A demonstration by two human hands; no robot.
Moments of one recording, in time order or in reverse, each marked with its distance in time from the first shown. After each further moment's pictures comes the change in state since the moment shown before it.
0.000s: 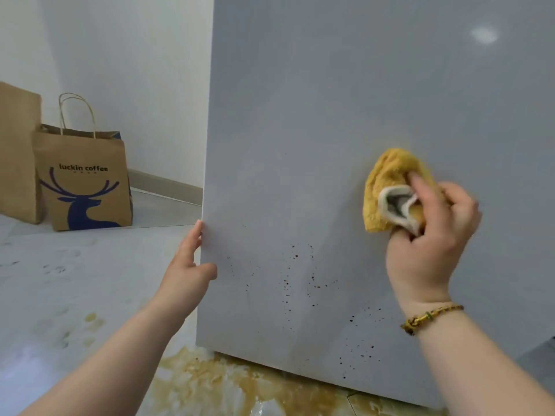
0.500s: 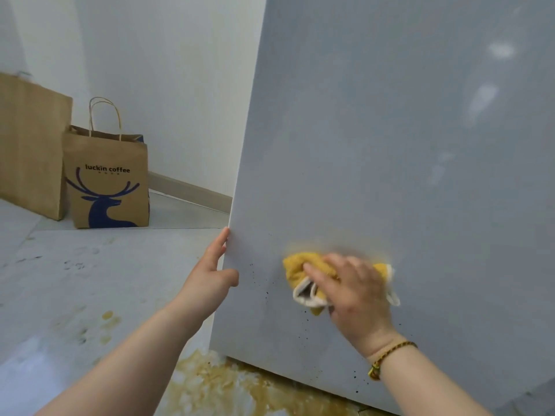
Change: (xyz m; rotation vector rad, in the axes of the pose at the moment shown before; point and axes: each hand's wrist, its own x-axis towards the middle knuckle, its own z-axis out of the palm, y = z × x) left_hand 0.001 0.002 -0.013 -0.011 -0.111 -0.060; right_hand -0.073 -0.029 0.025 -0.087 -0.432 -0.549
